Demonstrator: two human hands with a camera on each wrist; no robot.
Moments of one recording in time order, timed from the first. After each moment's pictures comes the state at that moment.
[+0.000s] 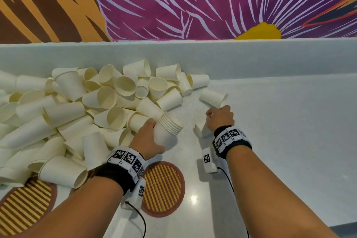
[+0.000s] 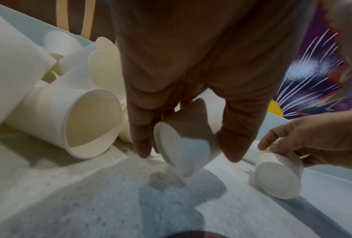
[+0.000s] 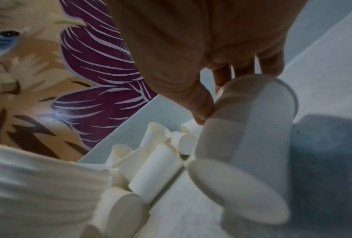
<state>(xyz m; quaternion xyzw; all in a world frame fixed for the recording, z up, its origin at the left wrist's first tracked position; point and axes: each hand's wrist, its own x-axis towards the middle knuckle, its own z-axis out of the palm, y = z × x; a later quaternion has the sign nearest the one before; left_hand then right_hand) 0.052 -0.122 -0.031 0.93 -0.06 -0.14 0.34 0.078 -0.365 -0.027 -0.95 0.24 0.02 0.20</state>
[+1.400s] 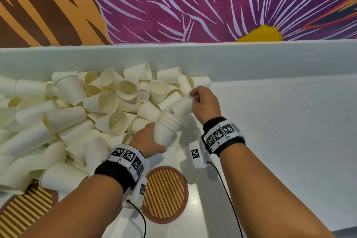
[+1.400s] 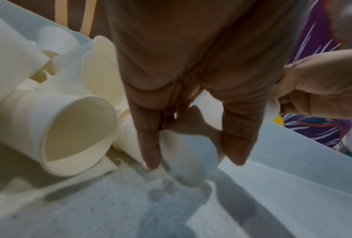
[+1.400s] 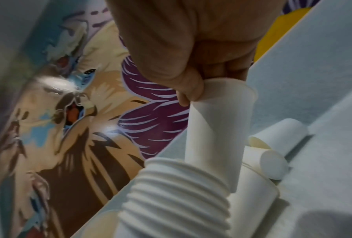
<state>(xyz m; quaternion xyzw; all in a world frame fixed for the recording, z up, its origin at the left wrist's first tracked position) 0.062 -0.118 -0.011 0.93 -0.03 -0.20 0.30 0.093 -0.315 0.033 -0.91 0.08 -0.14 0.39</state>
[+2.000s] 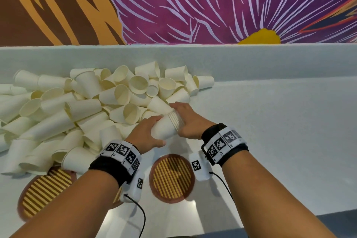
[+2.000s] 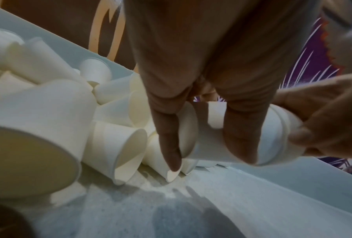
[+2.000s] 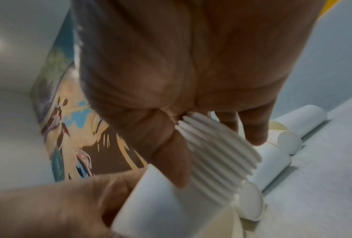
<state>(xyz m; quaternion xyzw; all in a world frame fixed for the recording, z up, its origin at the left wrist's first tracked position) 0.031 -0.074 0.001 0.92 -0.11 -0.13 0.34 0.025 -0.262 0.049 -0.92 -0.10 0.18 0.32</state>
